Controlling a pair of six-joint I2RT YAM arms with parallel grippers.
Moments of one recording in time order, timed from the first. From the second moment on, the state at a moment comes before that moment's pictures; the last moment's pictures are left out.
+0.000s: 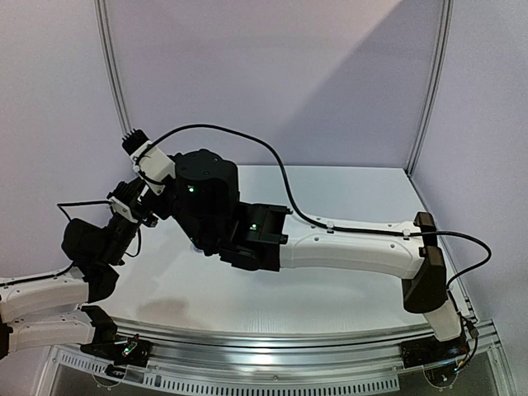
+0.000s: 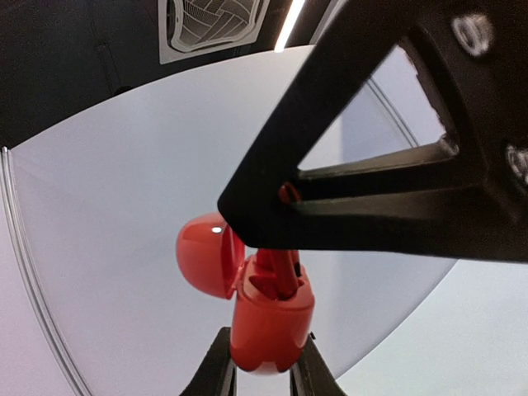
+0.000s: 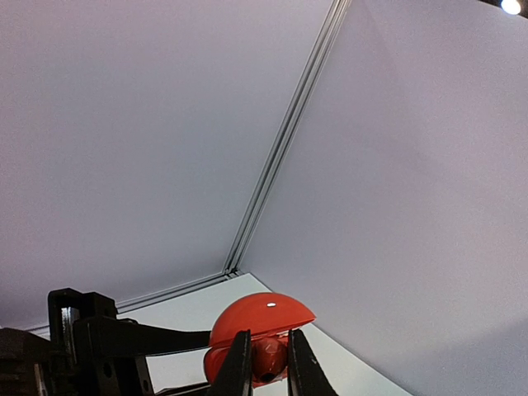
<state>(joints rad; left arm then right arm) -0.58 0.88 0.26 1.16 0.02 0.57 1.40 2.25 2.24 0.16 0.68 -0.42</state>
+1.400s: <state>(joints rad) -0.56 0.86 0.26 1.16 0.01 0.57 1.41 2.30 2.30 0.12 0.67 -0.44</state>
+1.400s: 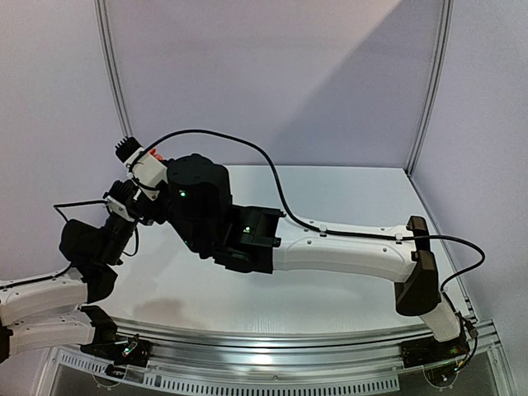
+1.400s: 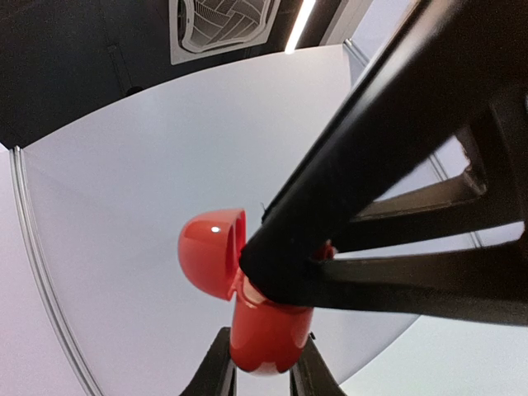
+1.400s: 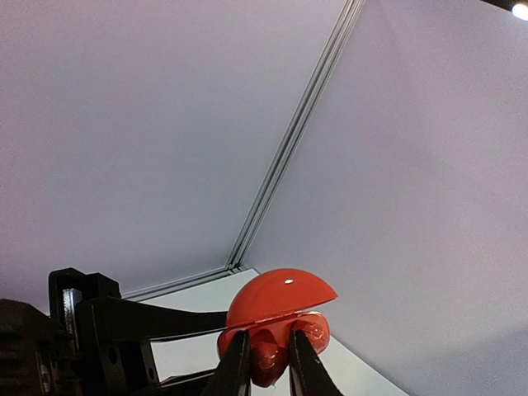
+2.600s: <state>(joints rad) -0.56 0.85 0.26 1.17 0.03 0.52 1.40 2.32 2.35 0.12 0.66 -0.42</state>
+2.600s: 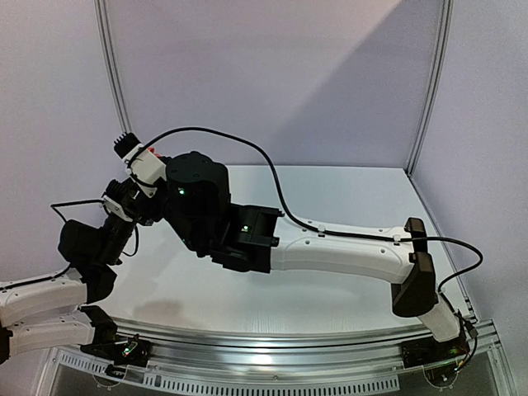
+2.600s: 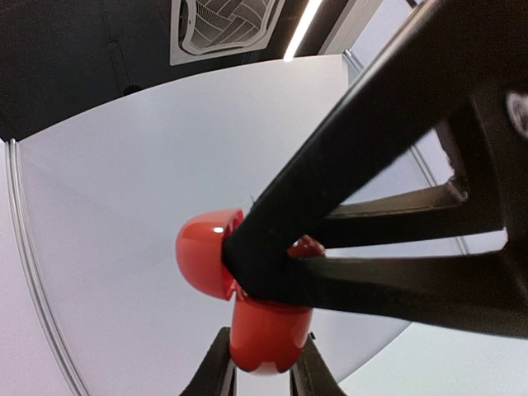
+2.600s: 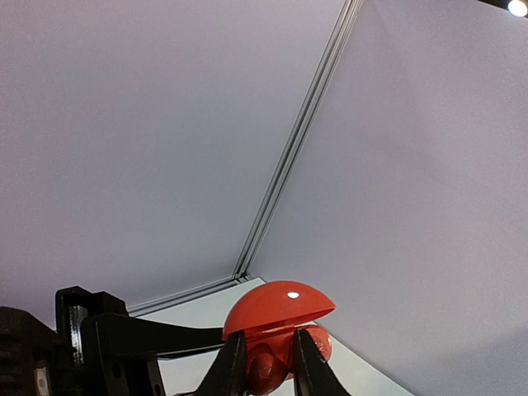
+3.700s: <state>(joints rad) -0.56 0.81 0.26 1.14 0.06 0.35 1.40 2.33 2.36 0.14 0.63 -0.40</state>
